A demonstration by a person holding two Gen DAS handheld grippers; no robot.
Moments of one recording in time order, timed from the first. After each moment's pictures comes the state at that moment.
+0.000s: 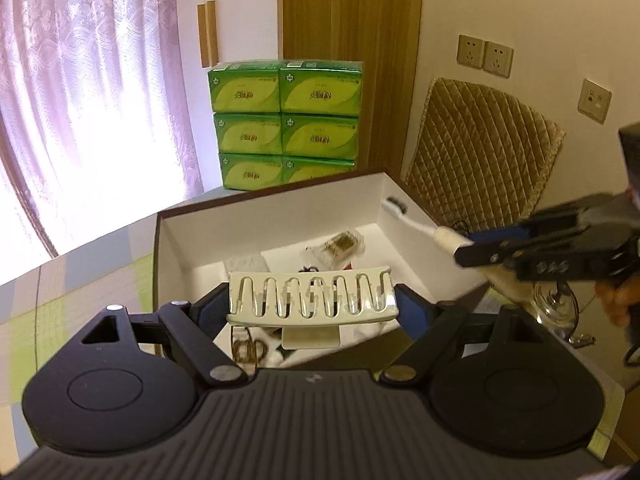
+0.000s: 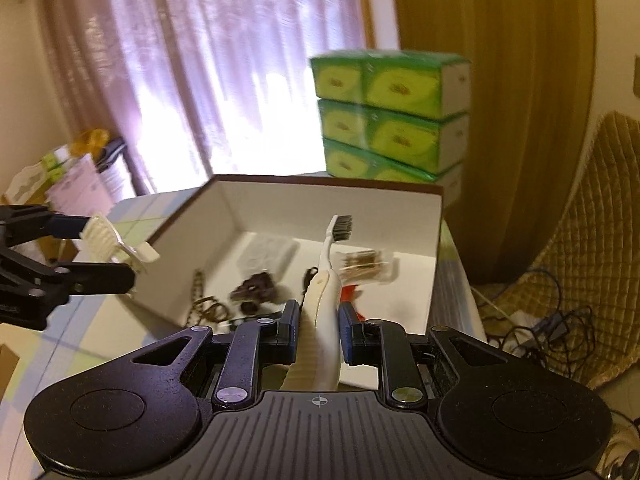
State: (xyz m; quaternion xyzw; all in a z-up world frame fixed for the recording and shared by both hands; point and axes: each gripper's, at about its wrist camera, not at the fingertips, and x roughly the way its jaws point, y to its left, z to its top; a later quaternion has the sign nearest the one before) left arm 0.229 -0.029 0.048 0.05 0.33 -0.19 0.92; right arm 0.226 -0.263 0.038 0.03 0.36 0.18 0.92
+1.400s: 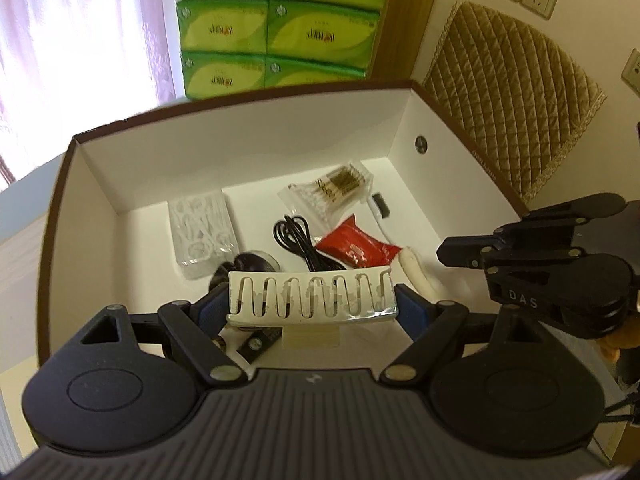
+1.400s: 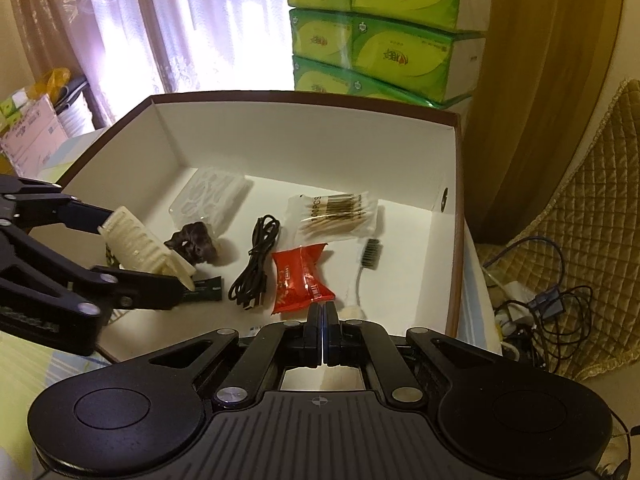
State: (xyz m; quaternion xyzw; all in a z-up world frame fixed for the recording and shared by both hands) left arm 0.332 -0.065 -0.041 0.03 0.47 -0.20 0.86; right arm 0.298 -0.249 -0.032 -0.03 0.44 0.15 0.88
